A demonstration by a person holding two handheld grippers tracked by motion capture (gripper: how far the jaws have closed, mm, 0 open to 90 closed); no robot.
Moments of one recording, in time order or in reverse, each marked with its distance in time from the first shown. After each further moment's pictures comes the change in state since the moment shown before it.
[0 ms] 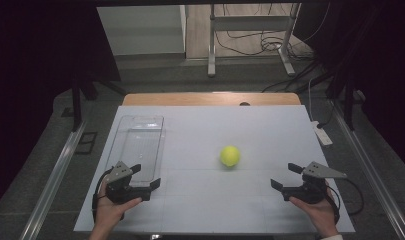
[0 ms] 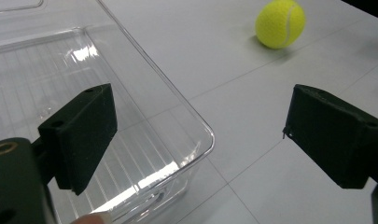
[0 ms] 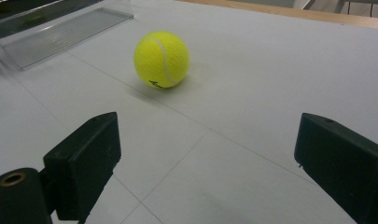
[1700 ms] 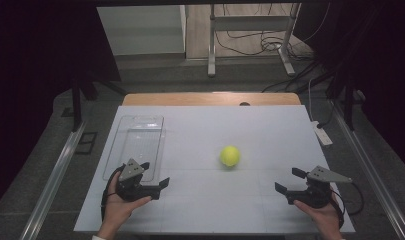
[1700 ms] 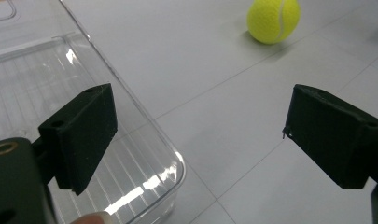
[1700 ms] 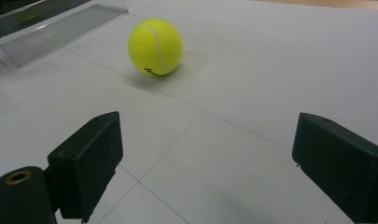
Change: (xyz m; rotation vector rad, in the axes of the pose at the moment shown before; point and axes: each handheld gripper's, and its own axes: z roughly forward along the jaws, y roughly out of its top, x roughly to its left) left arm -0.018 0.012 0.015 0.038 0.008 0.061; right arm -0.004 -0.012 -0.010 0.008 -0.012 0.040
